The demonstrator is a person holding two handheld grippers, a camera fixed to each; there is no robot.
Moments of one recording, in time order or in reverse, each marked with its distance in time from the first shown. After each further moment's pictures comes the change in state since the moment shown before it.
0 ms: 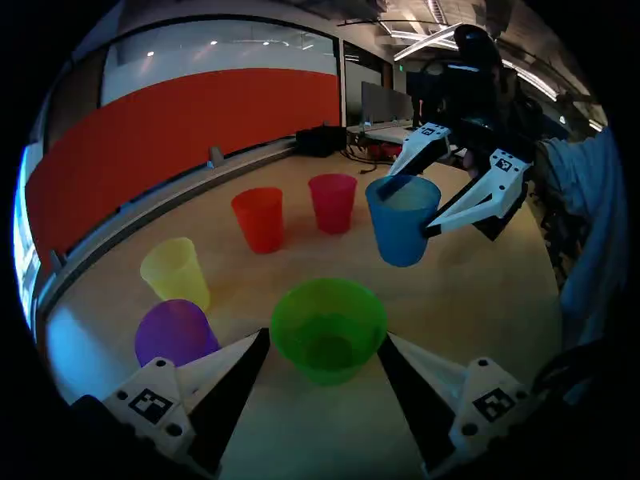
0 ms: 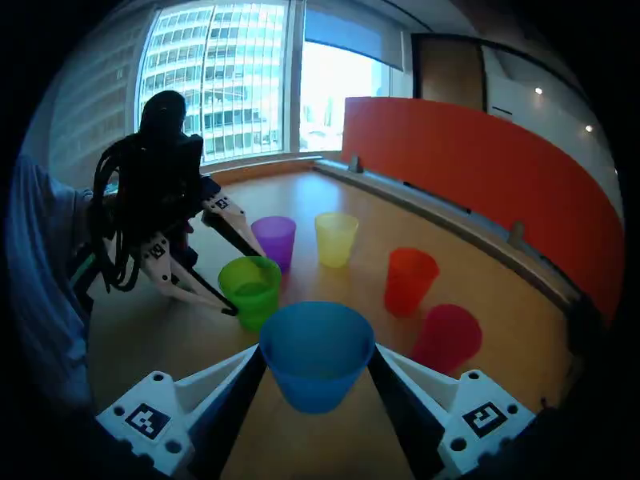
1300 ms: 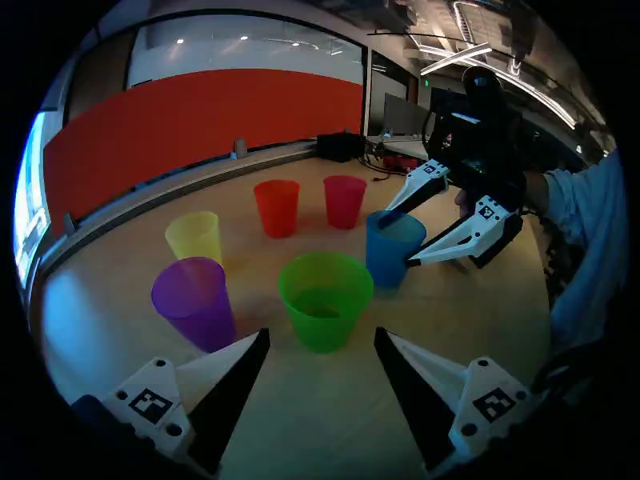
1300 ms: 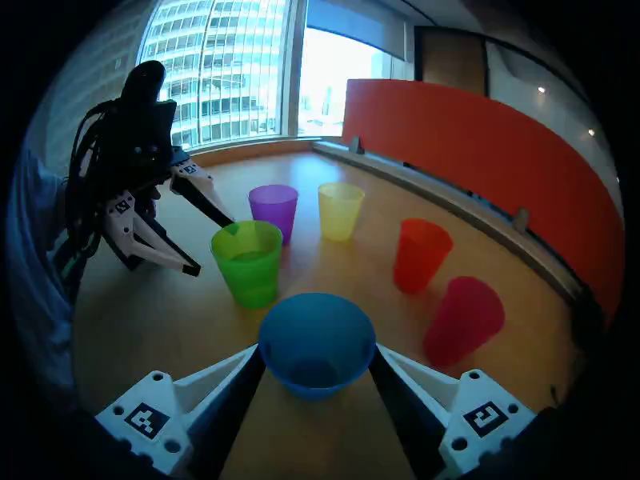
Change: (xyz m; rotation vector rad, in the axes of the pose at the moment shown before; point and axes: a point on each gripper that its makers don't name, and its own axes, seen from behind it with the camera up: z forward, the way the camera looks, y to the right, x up) left arm -0.015 -0.001 -0.033 0.049 0.027 -0.117; right arm -0.036 -0.004 0.021 -0.024 -0.052 -0.014
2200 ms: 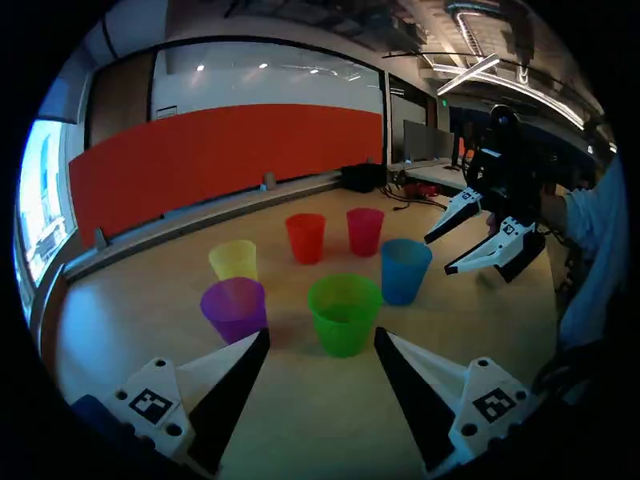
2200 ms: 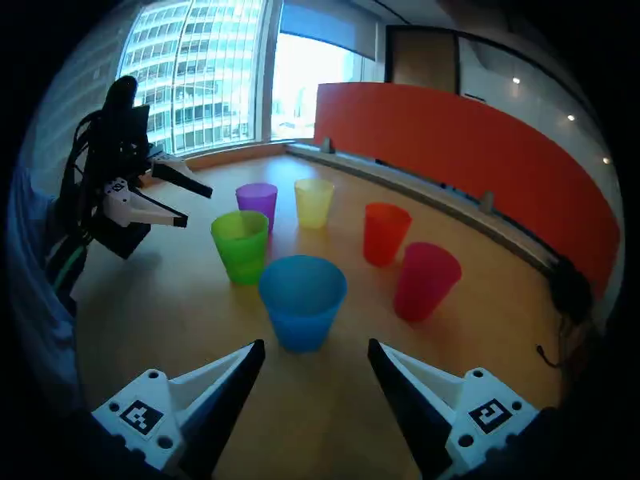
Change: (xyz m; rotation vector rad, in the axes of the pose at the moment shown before) left arm 0.021 -0.014 -0.044 0.138 0.130 0.009; right arm -0.026 0.002 -0.056 -0.112 0.016 0.073
